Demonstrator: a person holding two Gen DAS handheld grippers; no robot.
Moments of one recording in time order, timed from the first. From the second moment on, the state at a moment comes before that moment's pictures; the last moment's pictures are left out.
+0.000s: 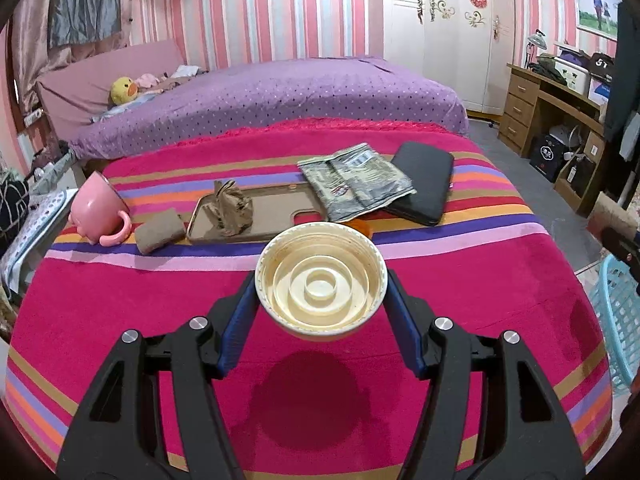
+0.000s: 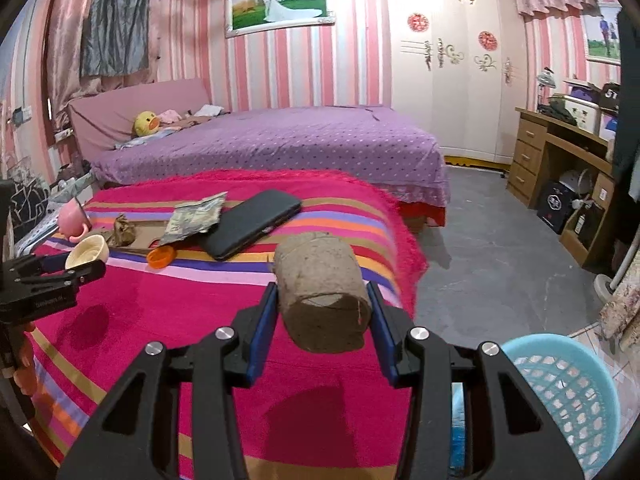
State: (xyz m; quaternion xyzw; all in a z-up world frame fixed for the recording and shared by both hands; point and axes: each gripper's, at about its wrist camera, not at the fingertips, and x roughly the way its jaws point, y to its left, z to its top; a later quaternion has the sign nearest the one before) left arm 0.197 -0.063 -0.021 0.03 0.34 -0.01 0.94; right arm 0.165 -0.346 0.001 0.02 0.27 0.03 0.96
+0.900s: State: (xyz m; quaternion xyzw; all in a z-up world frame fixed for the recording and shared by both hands) left arm 0.137 -0.239 -0.003 0.07 0.29 -0.07 0.95; right arm 0.092 -0.499 -0.002 0.05 0.26 -0.05 0.96
